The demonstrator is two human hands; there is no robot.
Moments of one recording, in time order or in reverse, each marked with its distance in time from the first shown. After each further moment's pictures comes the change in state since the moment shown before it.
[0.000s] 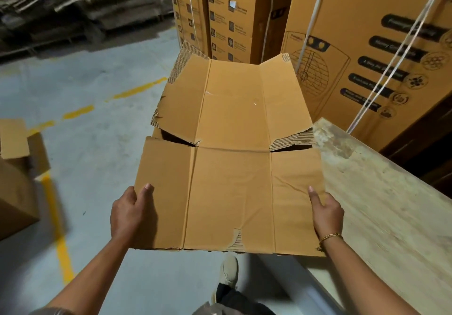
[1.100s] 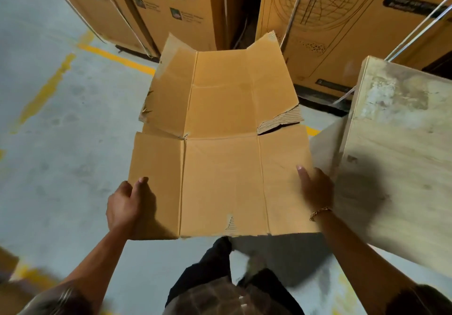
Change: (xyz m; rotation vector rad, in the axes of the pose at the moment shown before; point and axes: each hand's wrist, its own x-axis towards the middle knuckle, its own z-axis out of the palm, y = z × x) left_hand 0.510 0.011 0.132 0.368 -0.437 0.165; right_hand 0.114 -0.103 0.347 -0.227 0.115 0.470
